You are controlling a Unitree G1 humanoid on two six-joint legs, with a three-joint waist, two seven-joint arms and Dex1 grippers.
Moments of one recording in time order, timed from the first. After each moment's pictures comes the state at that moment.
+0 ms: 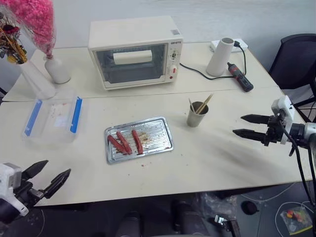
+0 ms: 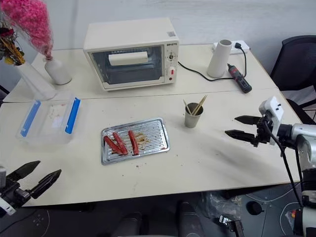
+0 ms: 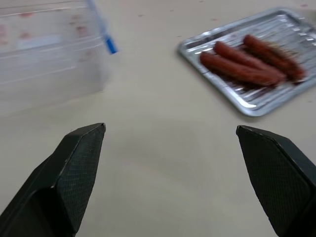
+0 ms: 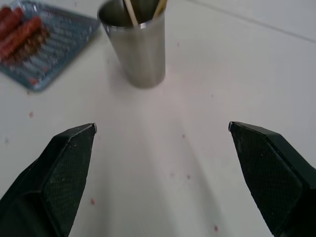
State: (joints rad) left arm 0.57 0.64 0.80 -0.61 -0.83 0.56 -0.70; right arm -0.49 -0.91 -0.23 0.25 0.50 0.54 1.23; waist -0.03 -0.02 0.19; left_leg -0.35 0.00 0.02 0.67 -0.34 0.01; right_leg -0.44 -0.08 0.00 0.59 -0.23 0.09
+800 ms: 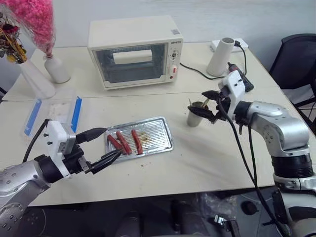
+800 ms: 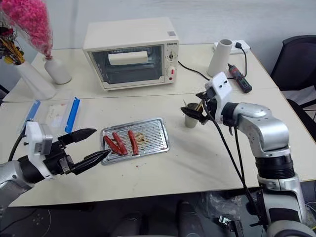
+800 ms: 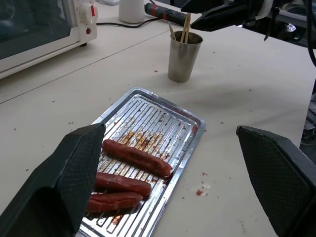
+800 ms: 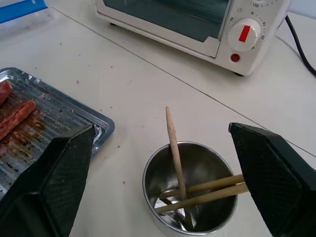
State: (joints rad) left arm 0.17 0.81 0.49 -0.73 -0.92 0.65 -0.56; right arm -0.71 -0.61 0.00 -0.06 0.43 0.77 0.71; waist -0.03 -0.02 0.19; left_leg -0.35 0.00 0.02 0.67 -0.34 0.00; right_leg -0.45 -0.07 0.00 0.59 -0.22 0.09
